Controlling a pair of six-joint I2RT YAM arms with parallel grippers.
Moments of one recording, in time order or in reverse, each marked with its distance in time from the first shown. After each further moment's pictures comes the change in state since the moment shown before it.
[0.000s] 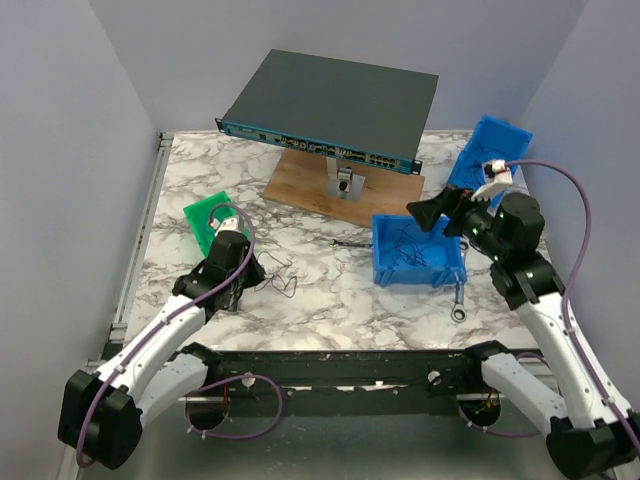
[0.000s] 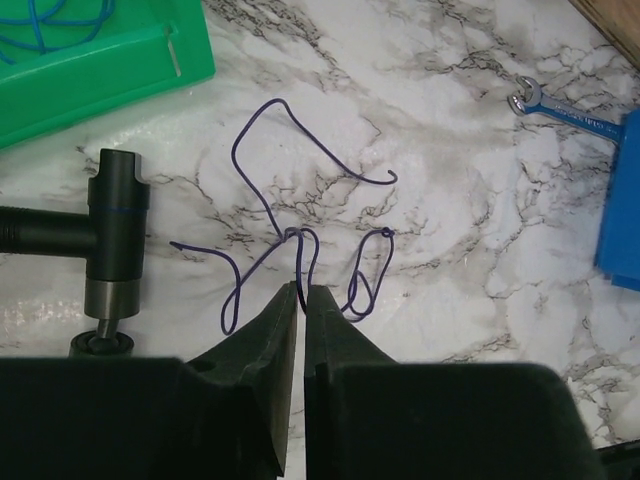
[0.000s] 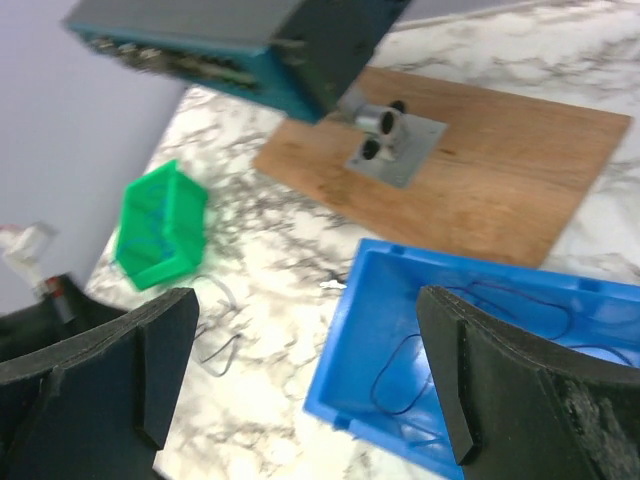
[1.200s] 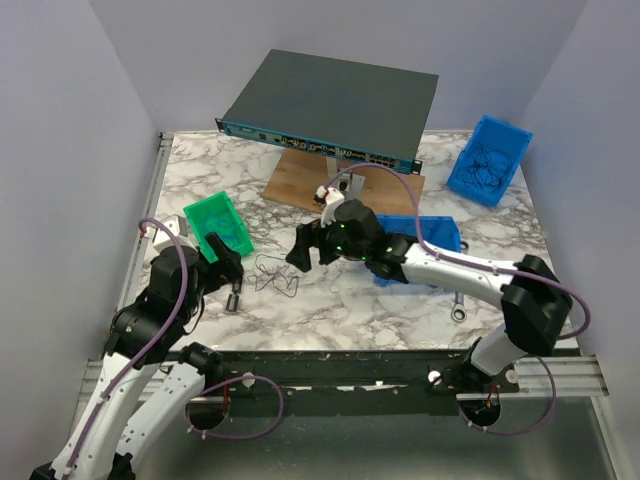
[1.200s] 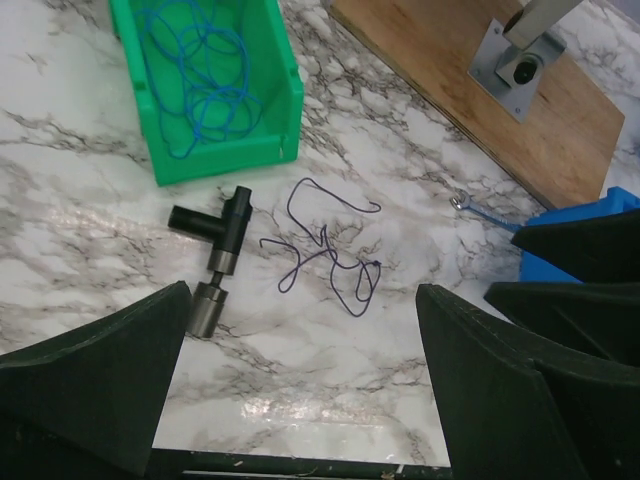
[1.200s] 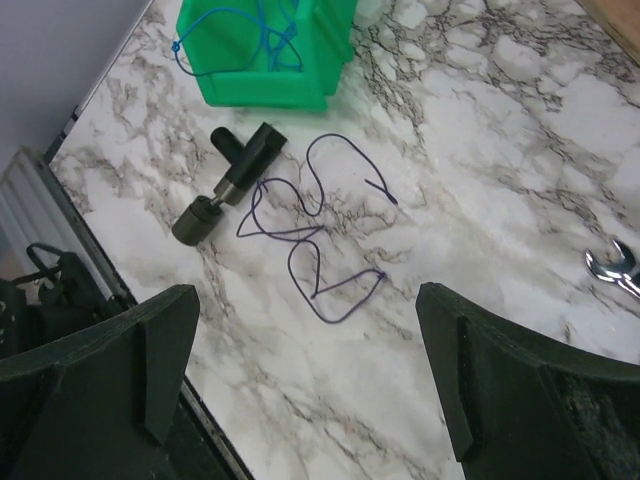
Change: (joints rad) left arm -0.005 -0.378 0.275 -0.471 -0.225 -0.055; right arm 0.663 0.652 0.142 0.282 0.087 -0.012
